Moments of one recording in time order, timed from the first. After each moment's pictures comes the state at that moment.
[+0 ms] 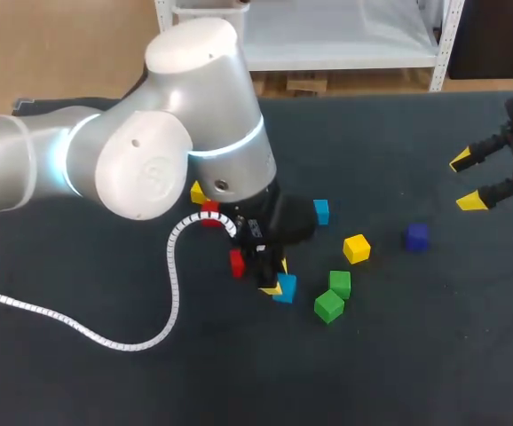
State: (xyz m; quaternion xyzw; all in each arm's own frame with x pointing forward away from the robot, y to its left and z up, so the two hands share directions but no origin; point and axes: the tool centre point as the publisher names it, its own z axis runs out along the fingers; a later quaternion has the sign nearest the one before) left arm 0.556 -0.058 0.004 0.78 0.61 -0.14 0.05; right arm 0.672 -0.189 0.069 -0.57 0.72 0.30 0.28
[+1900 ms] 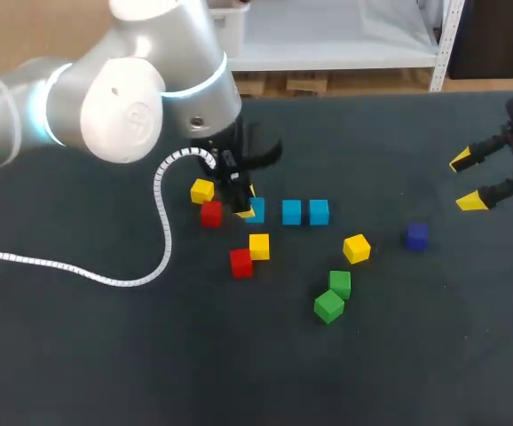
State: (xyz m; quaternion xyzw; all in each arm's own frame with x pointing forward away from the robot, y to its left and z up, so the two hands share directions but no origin) left arm 0.690 -0.016 0.022 0.71 0.69 -0.07 0.10; right arm 0.673 -0.189 0.069 -0.57 0.72 0.30 0.28
